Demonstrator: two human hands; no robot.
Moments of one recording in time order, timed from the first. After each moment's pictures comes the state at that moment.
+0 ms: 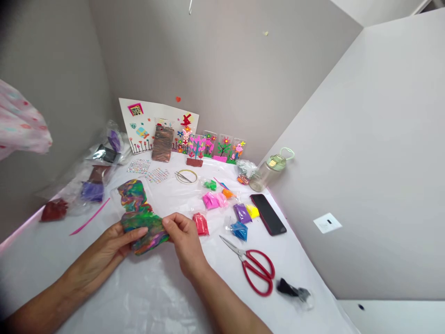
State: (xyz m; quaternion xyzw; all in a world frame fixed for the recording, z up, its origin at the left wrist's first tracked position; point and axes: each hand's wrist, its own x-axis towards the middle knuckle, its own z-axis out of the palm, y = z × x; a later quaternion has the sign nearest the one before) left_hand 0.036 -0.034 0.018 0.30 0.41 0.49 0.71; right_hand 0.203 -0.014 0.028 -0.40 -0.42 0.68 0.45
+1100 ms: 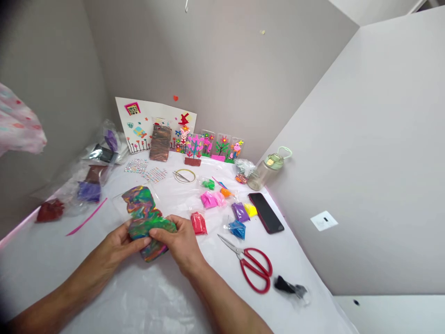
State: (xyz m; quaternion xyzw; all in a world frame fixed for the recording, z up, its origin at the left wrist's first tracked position) left_hand 0.044 -0.042 0.016 0.37 0.44 0.48 0.66; right_hand 0.202 -0.015 0.028 -0.44 -0.43 0.67 0.41
